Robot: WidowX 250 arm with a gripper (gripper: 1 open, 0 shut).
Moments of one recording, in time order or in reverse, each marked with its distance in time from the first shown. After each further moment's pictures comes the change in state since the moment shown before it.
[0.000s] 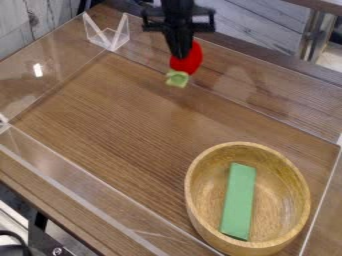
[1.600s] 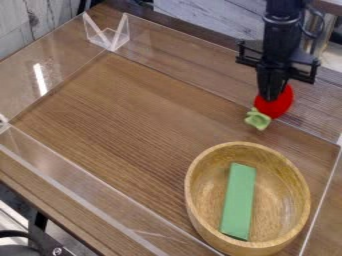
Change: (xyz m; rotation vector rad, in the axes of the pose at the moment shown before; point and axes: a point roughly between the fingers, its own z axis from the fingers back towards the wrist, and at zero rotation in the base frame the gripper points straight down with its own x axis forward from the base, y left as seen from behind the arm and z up) arm -0.029 -0.111 -0.048 0.007 0.085 -0.321
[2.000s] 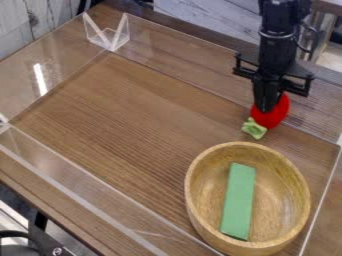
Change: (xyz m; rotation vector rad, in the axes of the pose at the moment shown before) arm -0.006 0.004 -0.015 0.002 0.024 -0.013
